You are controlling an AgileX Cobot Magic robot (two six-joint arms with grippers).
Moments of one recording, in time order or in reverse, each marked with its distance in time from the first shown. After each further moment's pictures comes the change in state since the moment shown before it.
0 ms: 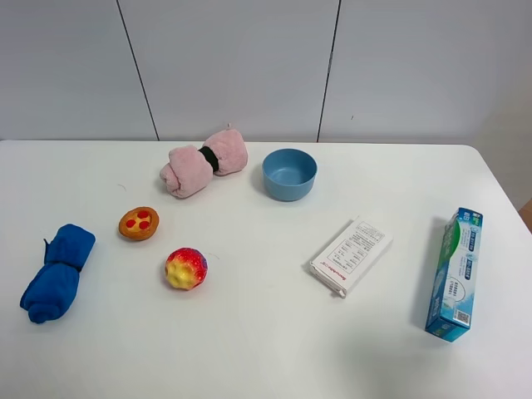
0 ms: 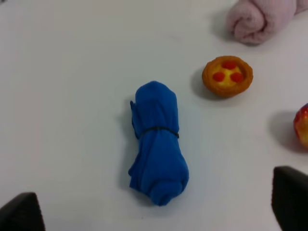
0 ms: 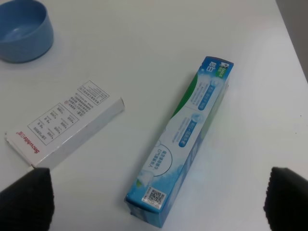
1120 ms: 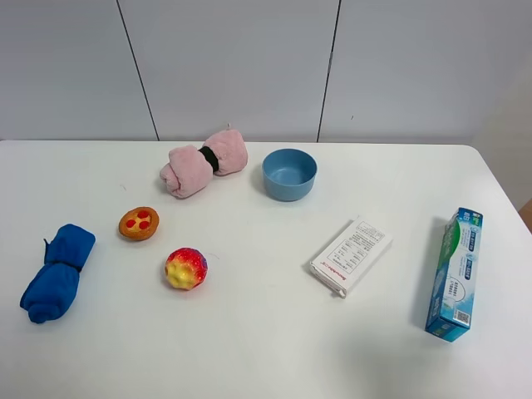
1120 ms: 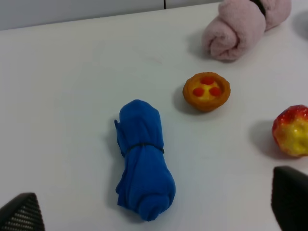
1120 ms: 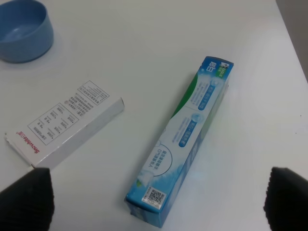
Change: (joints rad) left arm -0.082 -0.059 0.002 0.000 0.000 -0.003; right arm 0.000 0.000 0.000 0.000 0.000 0.000
